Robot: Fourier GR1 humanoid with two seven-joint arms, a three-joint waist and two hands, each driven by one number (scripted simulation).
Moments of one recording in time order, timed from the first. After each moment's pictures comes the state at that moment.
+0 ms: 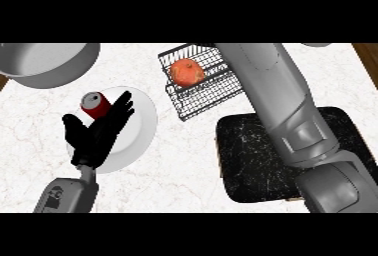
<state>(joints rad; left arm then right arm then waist) -0.18 0.14 -0.10 -1.49 0.15 -0.04 0.24 -1.43 -0.02 -0.14 -0.56 0.24 -0.27 0.01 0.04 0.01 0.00</state>
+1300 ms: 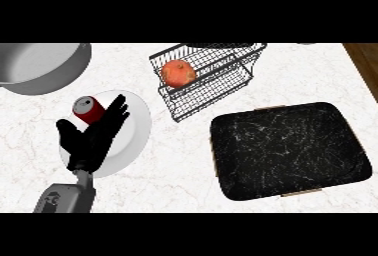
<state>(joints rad) -0.15 0.13 -0.07 -1.50 0.14 -0.03 0.23 -1.01 -0.81 -0.37 -0.62 -0.01 0.53 -0.06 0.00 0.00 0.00</state>
